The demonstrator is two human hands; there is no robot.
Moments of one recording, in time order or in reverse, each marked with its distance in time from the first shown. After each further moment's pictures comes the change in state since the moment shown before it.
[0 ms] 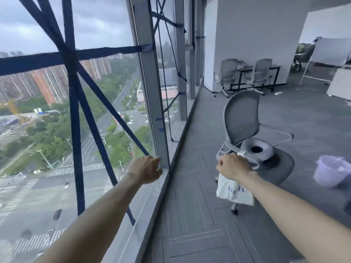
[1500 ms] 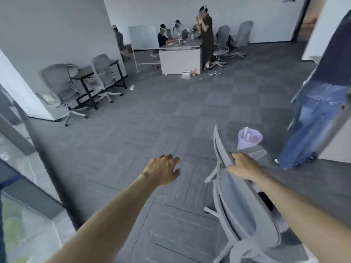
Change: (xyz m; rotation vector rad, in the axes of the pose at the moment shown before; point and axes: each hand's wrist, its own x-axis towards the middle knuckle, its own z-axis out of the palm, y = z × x) left_hand 1.203 0.121 0.082 -0.034 -0.057 1.211; right_hand 0.864 0.320 0.018 0.372 0.179 1.146
